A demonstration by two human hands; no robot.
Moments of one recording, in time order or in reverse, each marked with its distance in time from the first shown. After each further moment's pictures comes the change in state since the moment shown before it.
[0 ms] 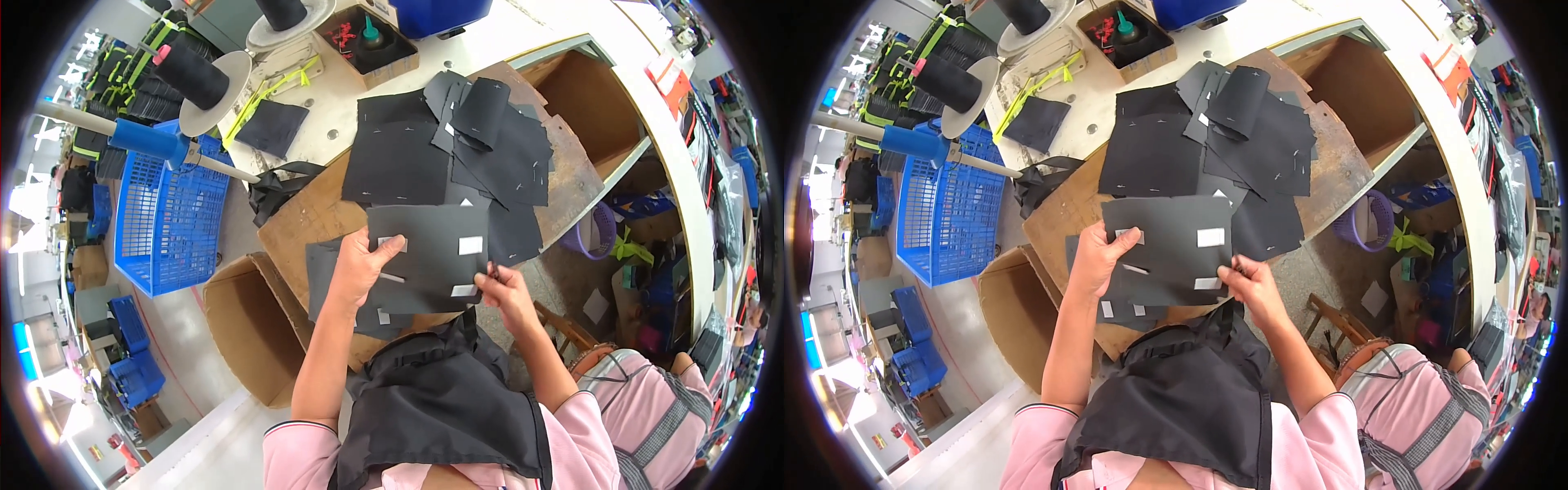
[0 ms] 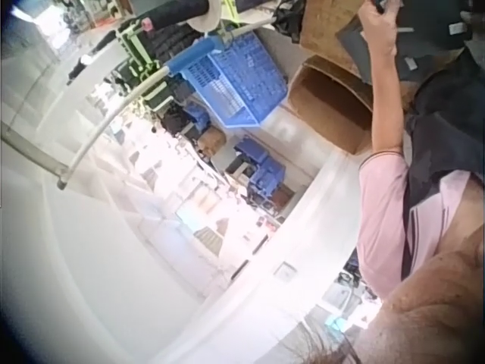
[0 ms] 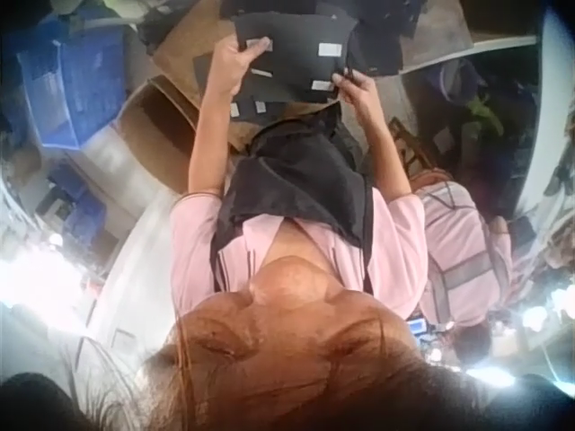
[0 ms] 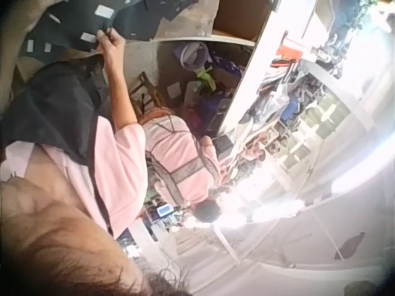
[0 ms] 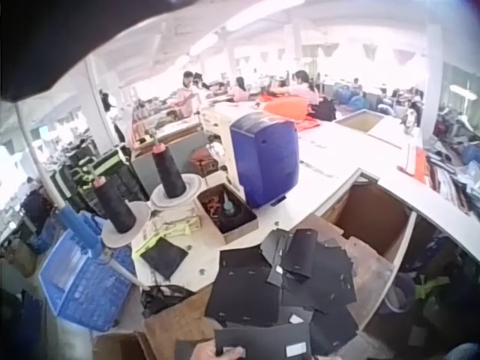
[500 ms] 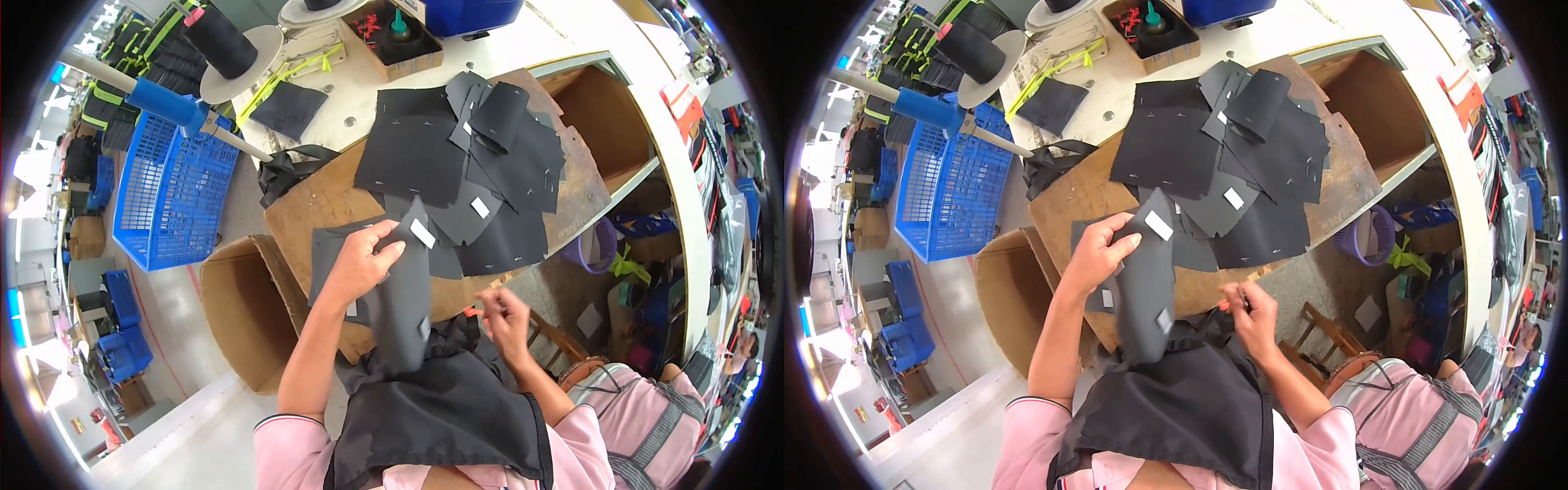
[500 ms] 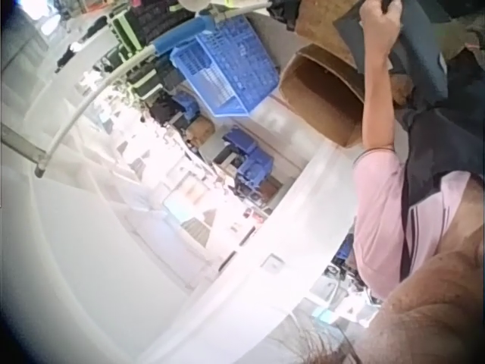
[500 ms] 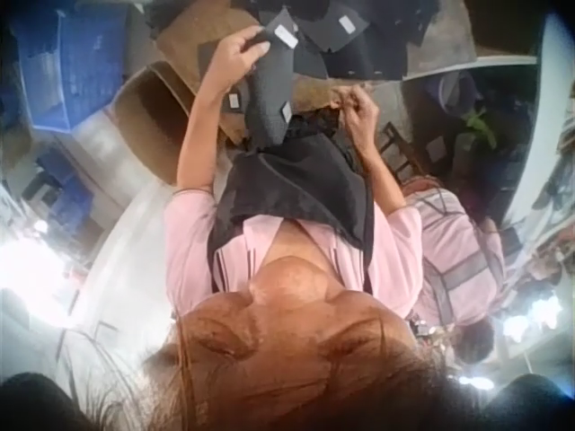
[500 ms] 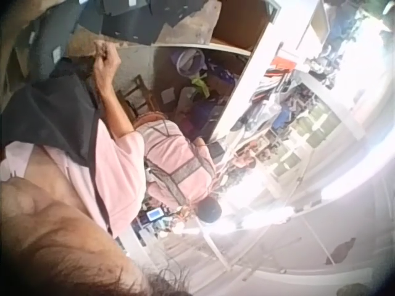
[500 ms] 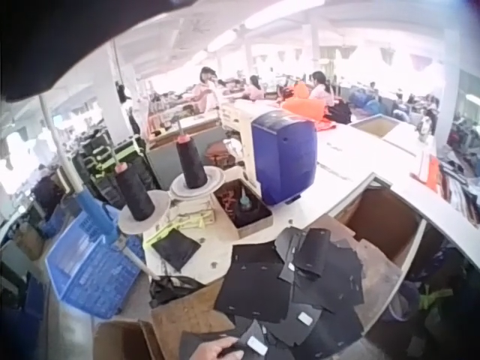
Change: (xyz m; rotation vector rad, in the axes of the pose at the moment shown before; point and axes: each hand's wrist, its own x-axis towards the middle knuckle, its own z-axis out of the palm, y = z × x) left_hand -0.021 0.016 -0.004 0.427 0.025 0.058; right_hand -0.036 0.026 0.016 -0.385 0.153 -0.397
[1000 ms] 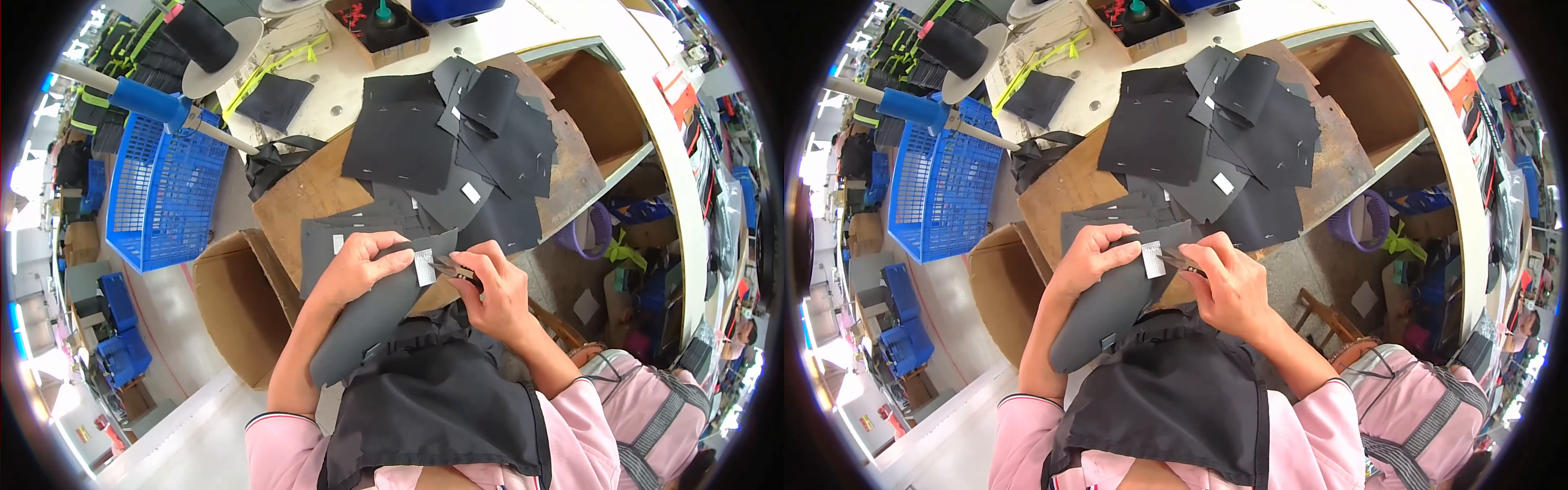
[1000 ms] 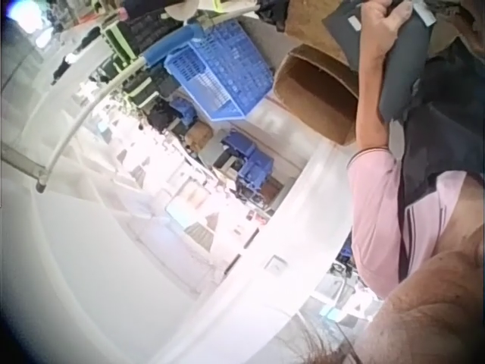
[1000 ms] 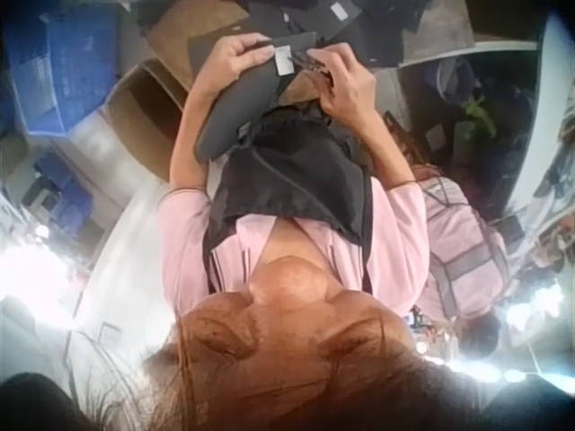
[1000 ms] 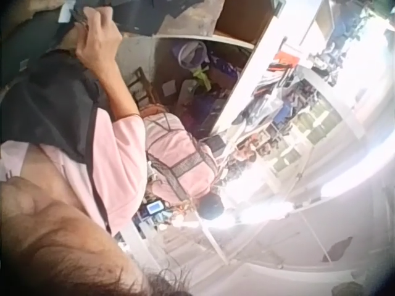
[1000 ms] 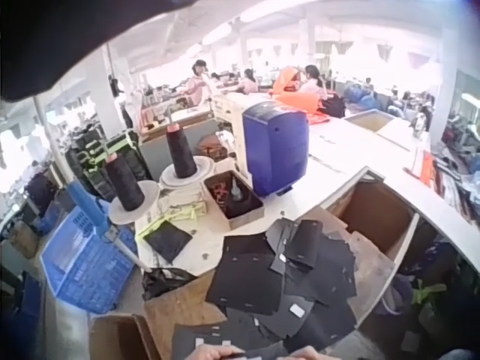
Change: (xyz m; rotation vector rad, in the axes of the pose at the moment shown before) left_hand -0.019 0.018 0.004 -0.135 -0.233 -0.160; right_hand 0.036 -0.069 0.008 -0.548 -0.142 -0.633
